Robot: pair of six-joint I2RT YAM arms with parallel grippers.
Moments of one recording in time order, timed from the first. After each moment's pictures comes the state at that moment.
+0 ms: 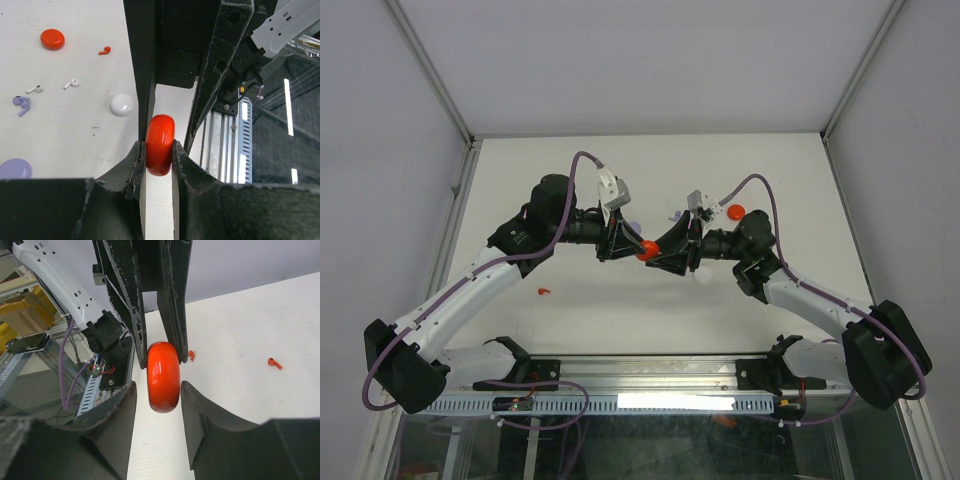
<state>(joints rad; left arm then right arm) -0.64 1.16 1.06 -0.28 0.77 0.03 0.60 1.19 0.57 0.78 -0.95 0.37</state>
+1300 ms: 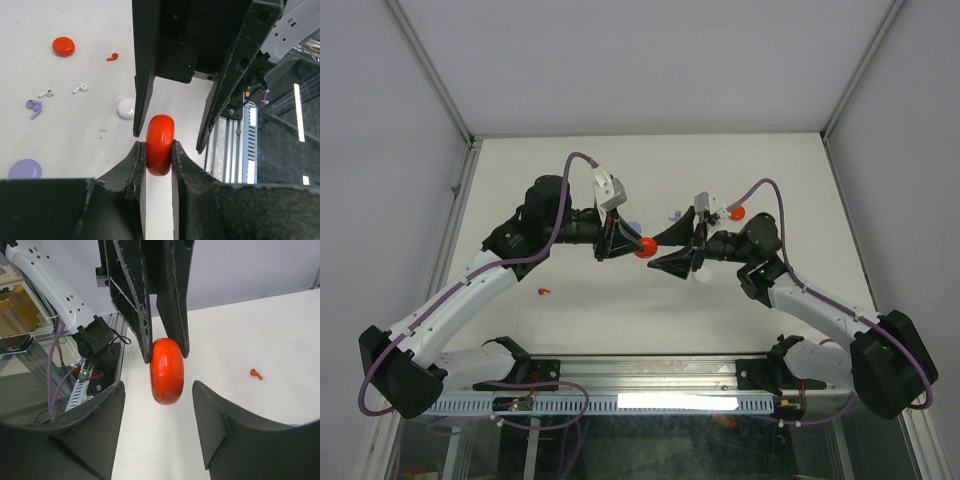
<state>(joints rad) -0.64 1.12 1.06 -0.27 0.74 0.03 0.60 1.12 0.55 0.78 -0.90 0.31</state>
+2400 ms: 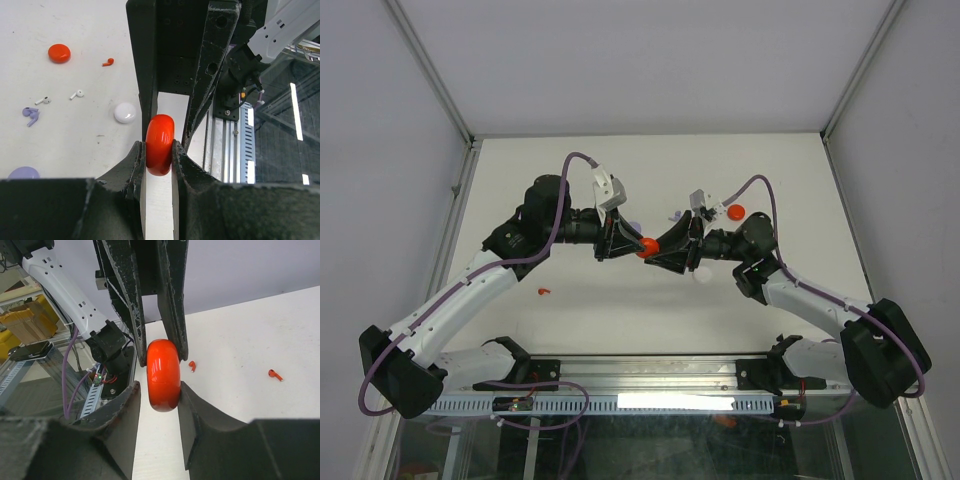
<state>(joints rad) -0.64 1.13 1.06 -0.25 0.77 0.03 0.61 1.20 0.56 0.88 -0.93 0.43</state>
